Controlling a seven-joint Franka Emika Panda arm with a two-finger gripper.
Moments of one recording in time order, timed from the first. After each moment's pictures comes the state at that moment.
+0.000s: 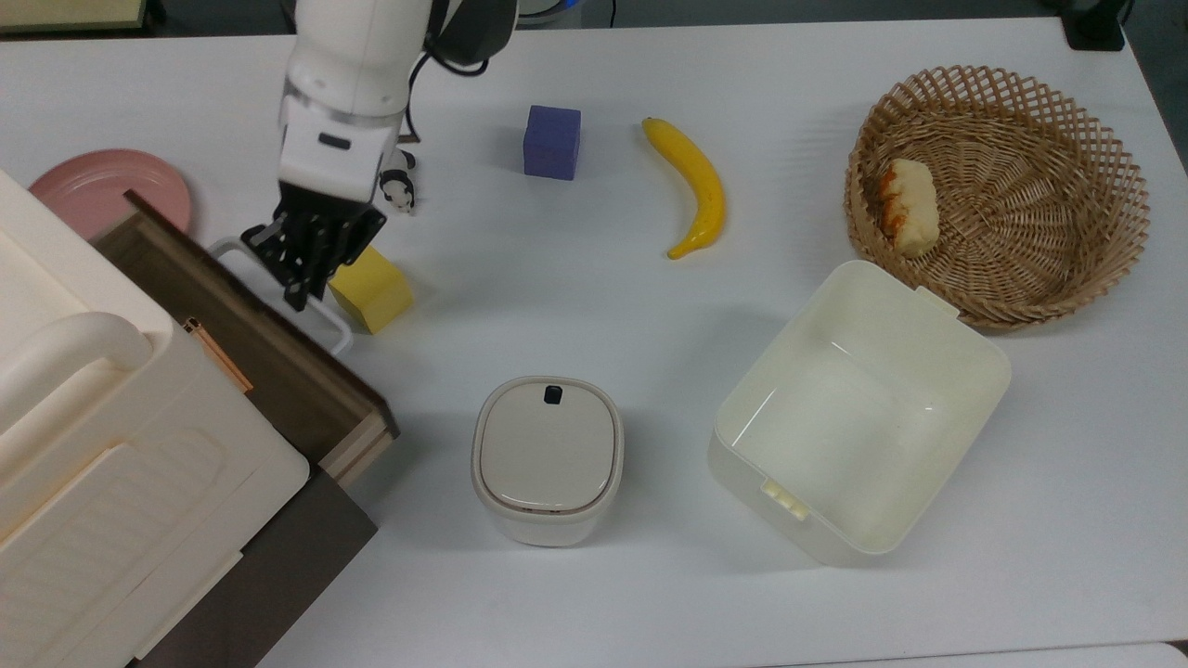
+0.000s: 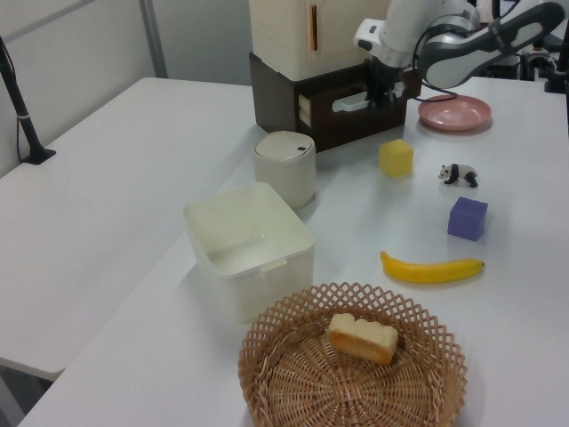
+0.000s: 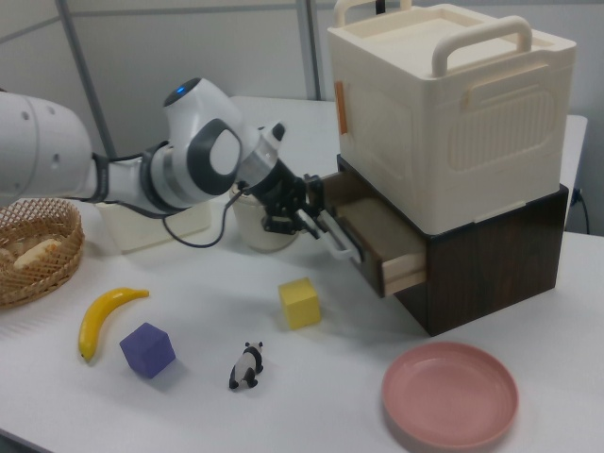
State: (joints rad) arm 0.01 0.23 -0.16 -1.88 -0.47 2.52 -0.62
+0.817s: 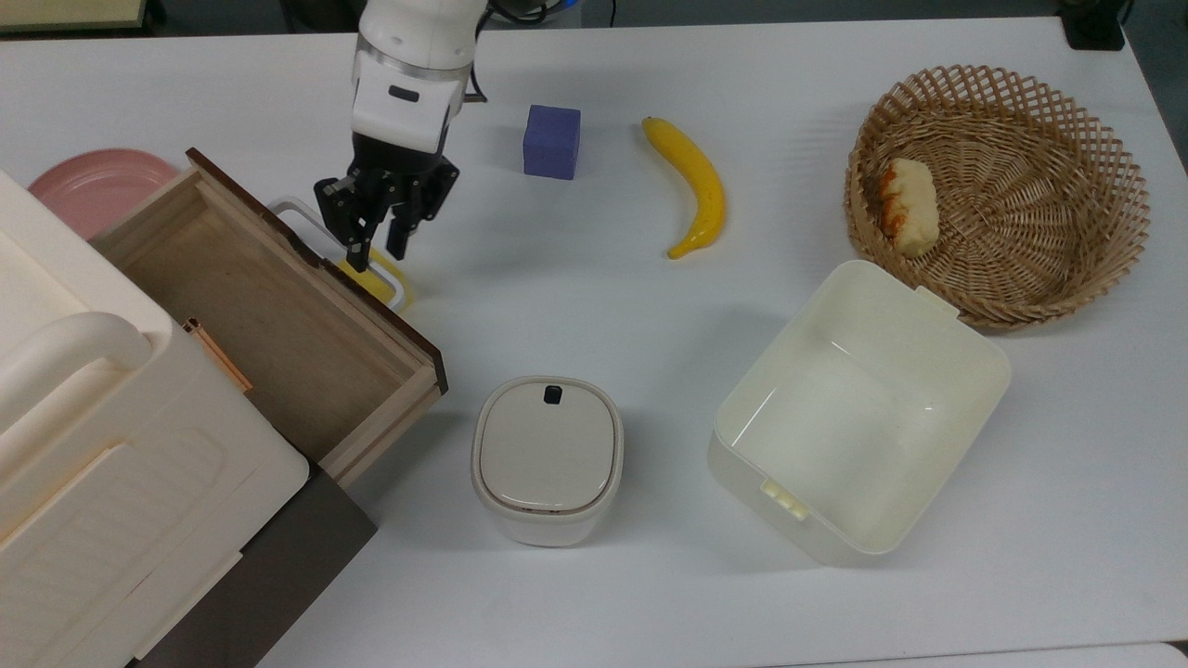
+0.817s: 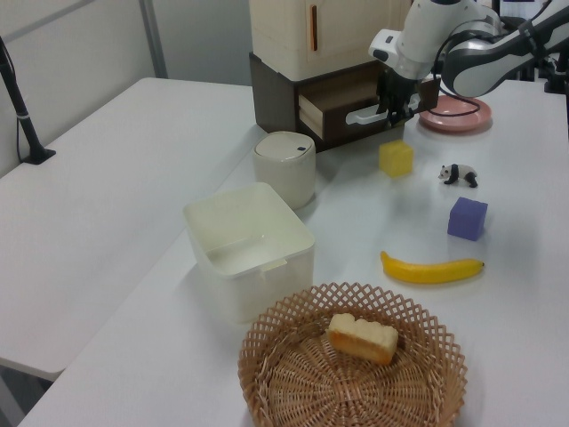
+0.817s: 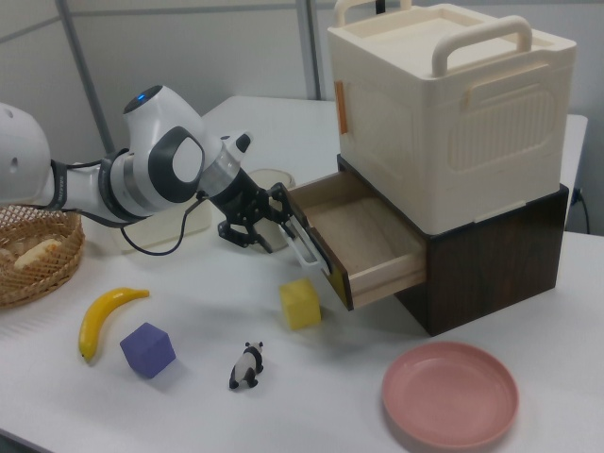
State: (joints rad) arm 0.08 0.11 -0.15 -2.05 -0.47 2.52 -0.47
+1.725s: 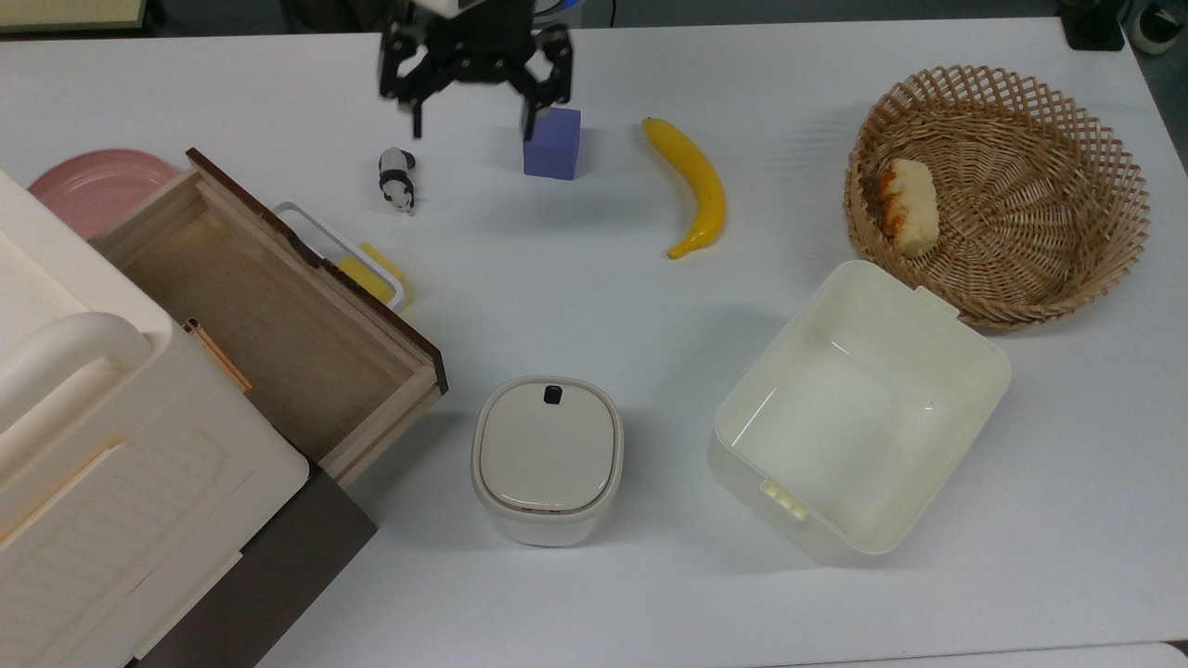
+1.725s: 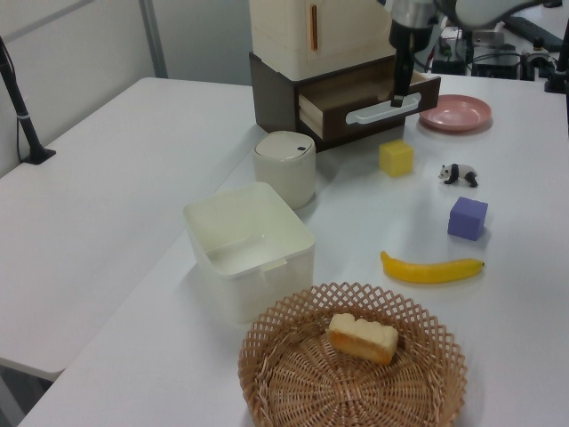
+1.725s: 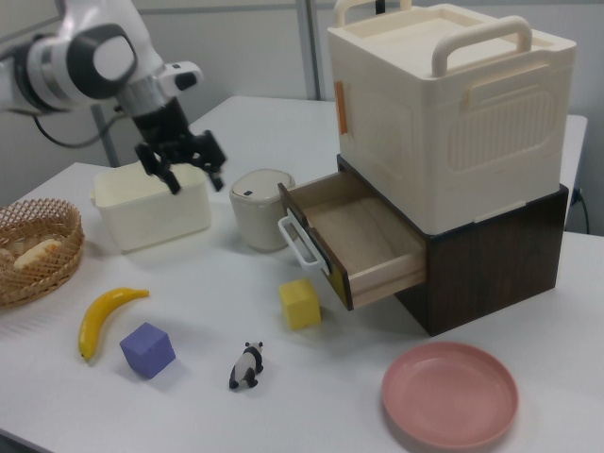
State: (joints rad) arm 0.08 0.00 0.01 -1.79 -0.21 1.93 -0.02
